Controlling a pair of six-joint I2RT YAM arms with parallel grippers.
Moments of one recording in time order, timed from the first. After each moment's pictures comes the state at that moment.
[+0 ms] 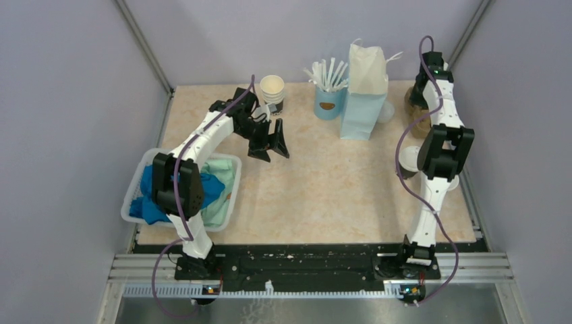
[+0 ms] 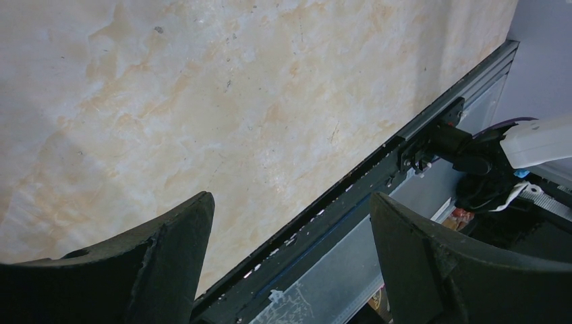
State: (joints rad) left arm -0.33 1.81 1.56 -0.94 0.64 -0.26; right arm -0.14 2.31 2.22 -0.86 0.27 0.25
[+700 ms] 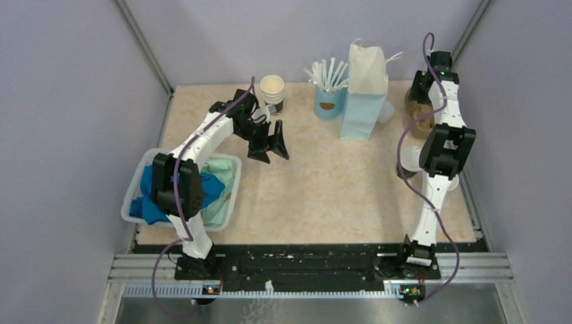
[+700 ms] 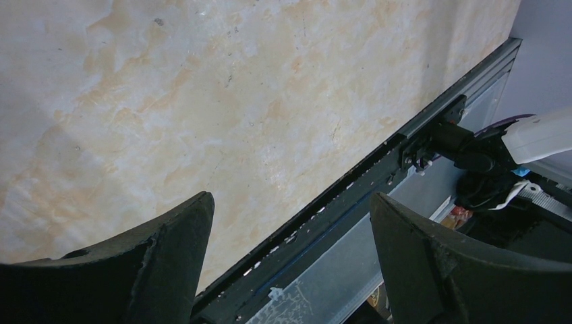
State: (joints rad) left arm -0.33 1.81 1.55 -0.94 0.64 -0.26; right arm -0.19 2.37 2.29 -0.76 0.02 0.11
